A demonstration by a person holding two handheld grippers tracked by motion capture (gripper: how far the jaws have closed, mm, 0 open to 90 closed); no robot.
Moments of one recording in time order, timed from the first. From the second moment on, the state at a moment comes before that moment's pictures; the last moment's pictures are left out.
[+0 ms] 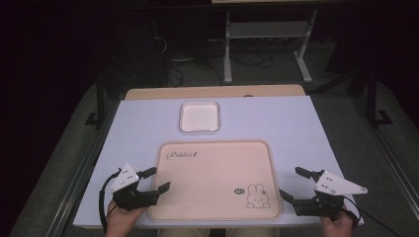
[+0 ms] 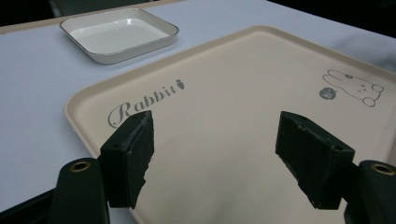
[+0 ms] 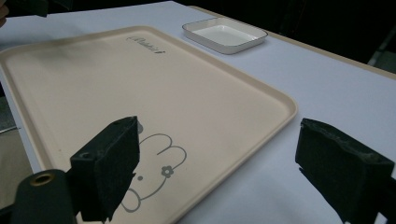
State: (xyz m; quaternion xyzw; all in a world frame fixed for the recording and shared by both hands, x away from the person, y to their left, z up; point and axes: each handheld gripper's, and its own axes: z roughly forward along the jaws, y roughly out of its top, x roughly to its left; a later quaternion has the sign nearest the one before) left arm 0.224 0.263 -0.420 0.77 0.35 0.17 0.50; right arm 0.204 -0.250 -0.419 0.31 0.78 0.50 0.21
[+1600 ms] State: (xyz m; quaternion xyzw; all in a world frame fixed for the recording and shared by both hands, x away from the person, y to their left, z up) left arm 0.242 0.251 -0.413 0.78 0.34 0.18 0.50; right arm 0.202 -0.248 -0.419 0.30 0.78 0.50 0.21
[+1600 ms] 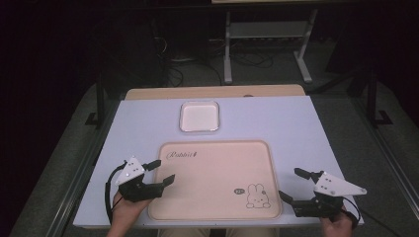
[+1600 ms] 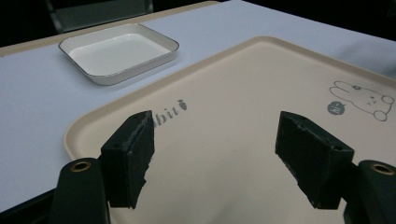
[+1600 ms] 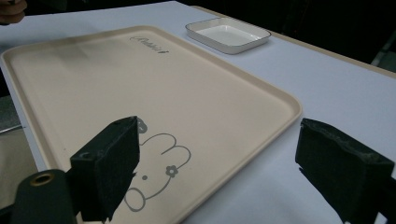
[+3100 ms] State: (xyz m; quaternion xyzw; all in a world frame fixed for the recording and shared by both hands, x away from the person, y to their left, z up) left arm 0.344 0.226 -0.395 0.78 0.41 0.20 0.43; right arm 0.201 -0.249 -0.416 0.30 0.78 0.52 0.21
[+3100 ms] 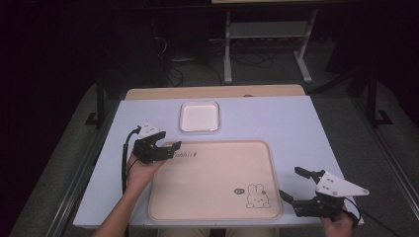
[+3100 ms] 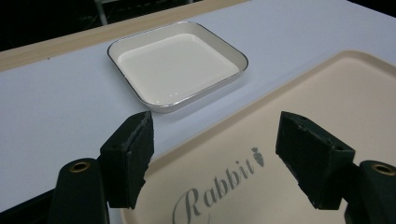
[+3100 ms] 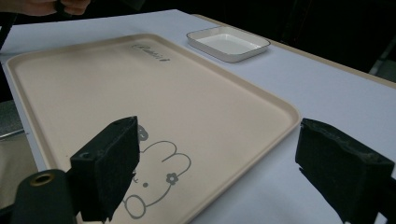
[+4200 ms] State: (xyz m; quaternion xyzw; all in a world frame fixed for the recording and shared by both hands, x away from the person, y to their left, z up) left arm 0.467 0.198 -0.377 0.78 0.47 0.18 0.38; right arm 0.201 -0.250 -0.415 0.29 0.78 0.51 0.22
